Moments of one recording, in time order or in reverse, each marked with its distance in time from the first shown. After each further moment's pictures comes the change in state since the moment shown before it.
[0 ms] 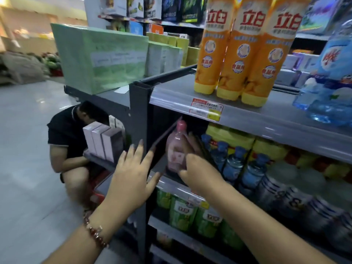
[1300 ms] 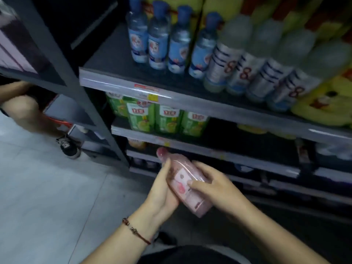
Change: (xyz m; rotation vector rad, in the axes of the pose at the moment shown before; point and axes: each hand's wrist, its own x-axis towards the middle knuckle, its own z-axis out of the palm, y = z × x) left_hand -0.201 0.243 0.071 -2.077 -0.846 -1.429; right_hand -0.267 0.162 0.092 0.847 -0.232 0.573
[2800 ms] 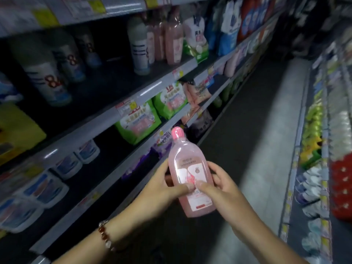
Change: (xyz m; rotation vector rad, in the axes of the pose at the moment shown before) left_hand 0.009 -0.631 0.518 1.464 -1.245 -0.109; right_hand -0.404 0.391 -0.550 0.753 1.166 0.036
